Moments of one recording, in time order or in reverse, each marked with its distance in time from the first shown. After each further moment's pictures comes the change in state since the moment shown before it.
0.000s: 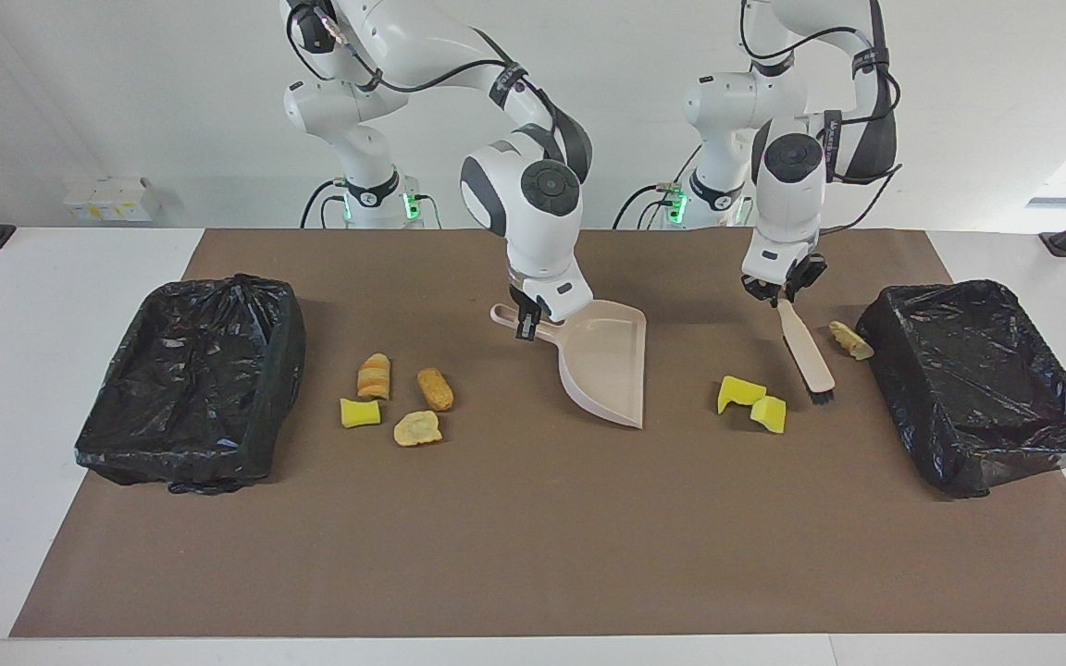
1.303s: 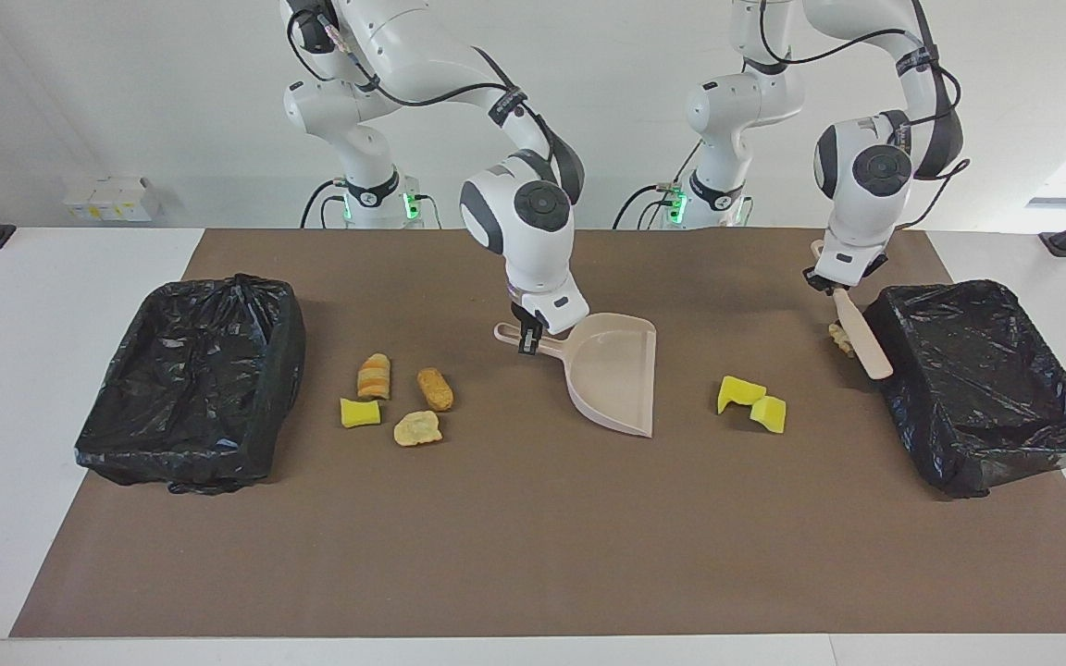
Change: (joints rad) left arm 0.251 -0.011 0.026 -0.111 -0.038 0.071 0.191; right arm -0.001 0.002 0.000 -0.125 0.001 0.197 0.001
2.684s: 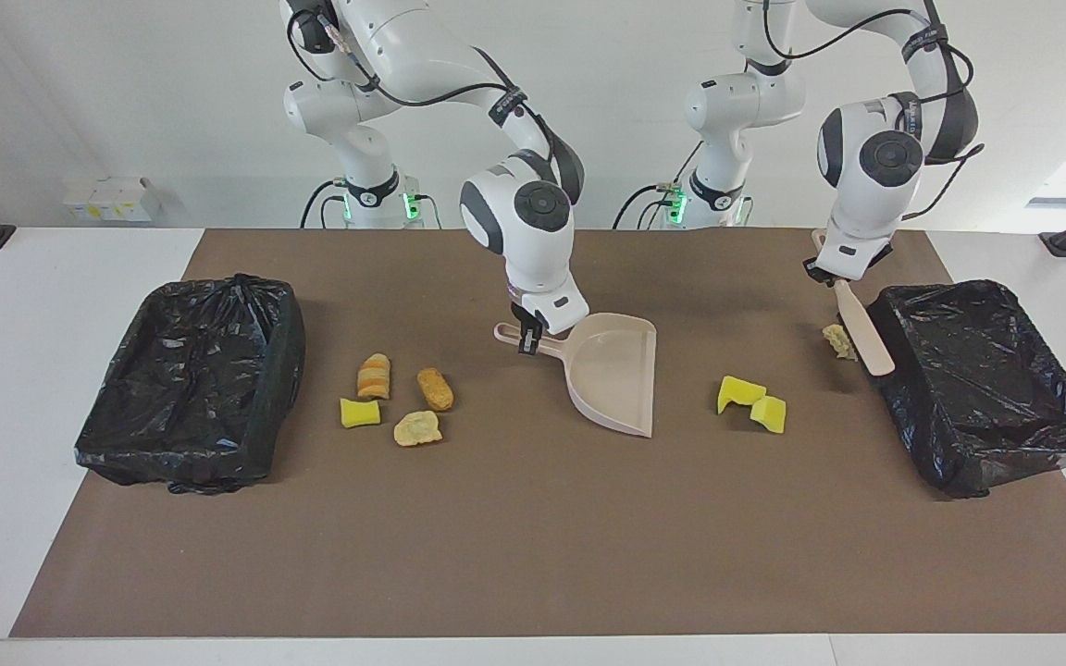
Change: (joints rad) left arm -0.058 -0.022 0.007 0.078 0.098 -0.169 0.028; right arm 0.000 0.000 0.000 -0.001 0.000 0.000 0.000
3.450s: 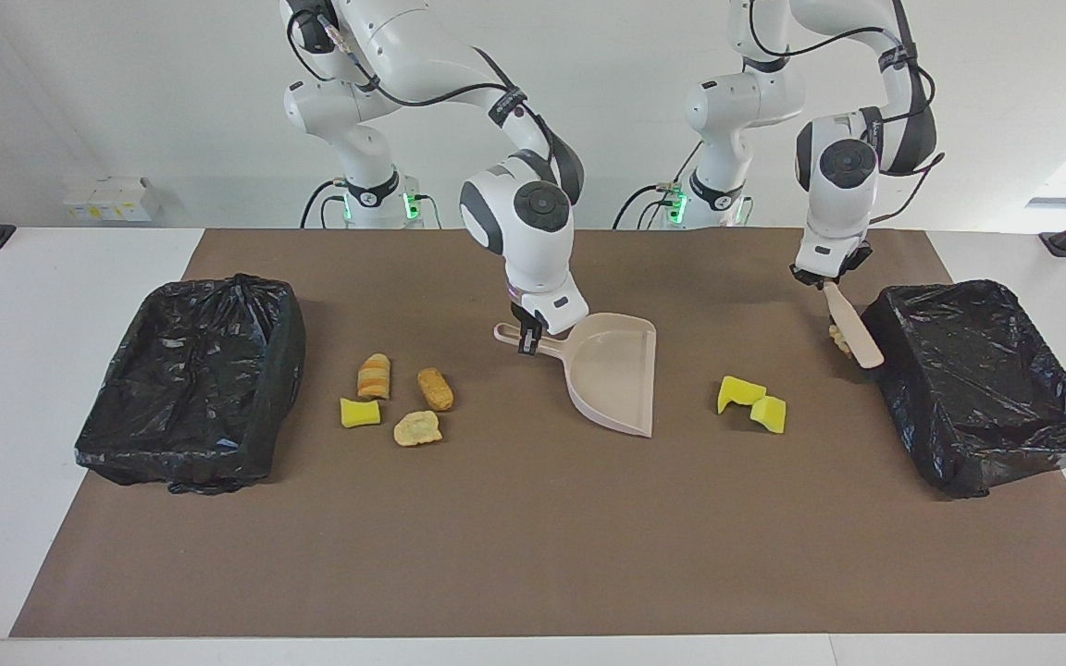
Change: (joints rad) left arm 0.017 -0.035 -0.018 -0.211 -0.010 0.263 -0.182; right arm -0.001 0.000 0.000 -0.001 0.000 0.000 0.000
